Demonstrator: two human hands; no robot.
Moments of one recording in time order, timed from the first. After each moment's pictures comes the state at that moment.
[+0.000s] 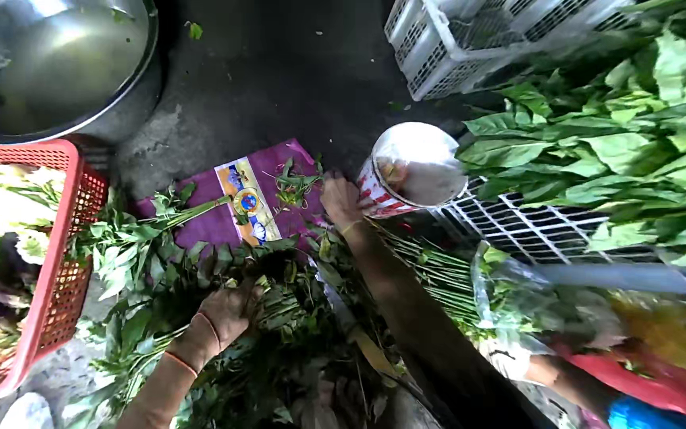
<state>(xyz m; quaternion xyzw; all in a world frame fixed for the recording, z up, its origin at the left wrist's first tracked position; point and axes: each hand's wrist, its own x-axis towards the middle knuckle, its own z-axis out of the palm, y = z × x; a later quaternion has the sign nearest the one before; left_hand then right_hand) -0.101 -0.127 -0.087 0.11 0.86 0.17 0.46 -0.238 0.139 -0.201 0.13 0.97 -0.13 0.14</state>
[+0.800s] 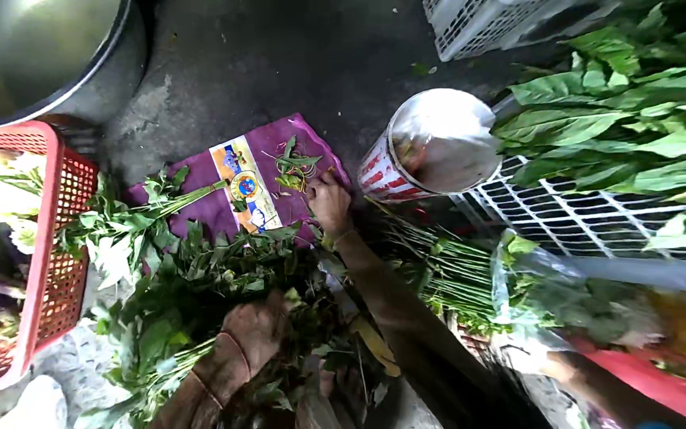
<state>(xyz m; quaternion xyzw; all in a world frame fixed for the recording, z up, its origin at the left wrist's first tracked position) -0.073 -0.079 -0.075 0.10 0.85 0.16 0.49 -0.196 0.121 -0.268 0.08 0.97 -0.21 0.00</state>
